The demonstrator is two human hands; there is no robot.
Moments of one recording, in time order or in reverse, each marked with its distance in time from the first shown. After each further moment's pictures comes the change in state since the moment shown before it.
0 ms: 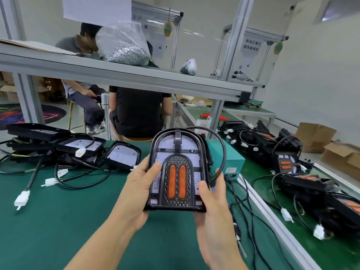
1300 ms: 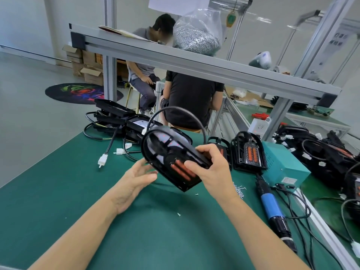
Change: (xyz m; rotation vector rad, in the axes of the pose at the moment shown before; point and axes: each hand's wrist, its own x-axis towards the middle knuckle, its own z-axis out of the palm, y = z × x) left_hand -0.041 0.011 -0.162 0.256 0.177 -0.061; right_hand 0.077 0.048 0.073 -0.628 -0.447 -0.366
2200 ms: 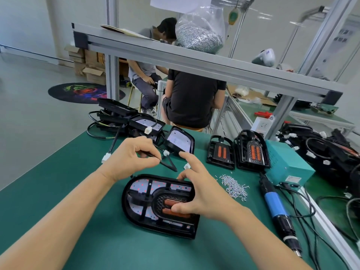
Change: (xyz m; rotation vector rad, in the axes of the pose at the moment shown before) left_hand 0.002 0.075 0.005 0.769 -0.039 0.489; right_hand -0.023 -0.007 0.005 -0.570 -0.560 -0.133
